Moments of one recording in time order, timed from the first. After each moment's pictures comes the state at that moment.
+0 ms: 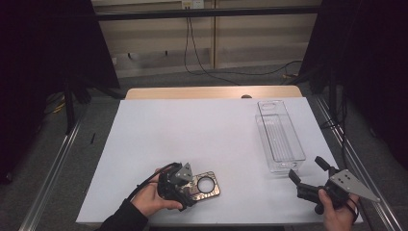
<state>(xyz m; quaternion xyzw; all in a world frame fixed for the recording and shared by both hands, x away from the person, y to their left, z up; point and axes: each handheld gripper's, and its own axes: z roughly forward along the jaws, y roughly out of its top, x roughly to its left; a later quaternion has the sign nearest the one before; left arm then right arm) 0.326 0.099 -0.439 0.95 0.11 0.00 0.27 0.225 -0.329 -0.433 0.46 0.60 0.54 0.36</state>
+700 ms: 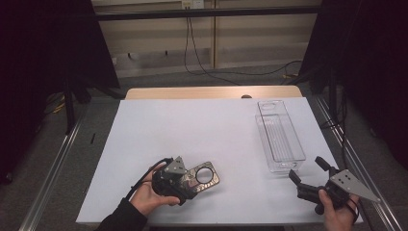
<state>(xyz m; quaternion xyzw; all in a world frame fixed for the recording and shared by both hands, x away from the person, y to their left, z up) 0.332 0.116 -0.430 0.92 0.17 0.02 0.36 0.224 -0.329 -0.433 0.46 0.60 0.54 0.36</state>
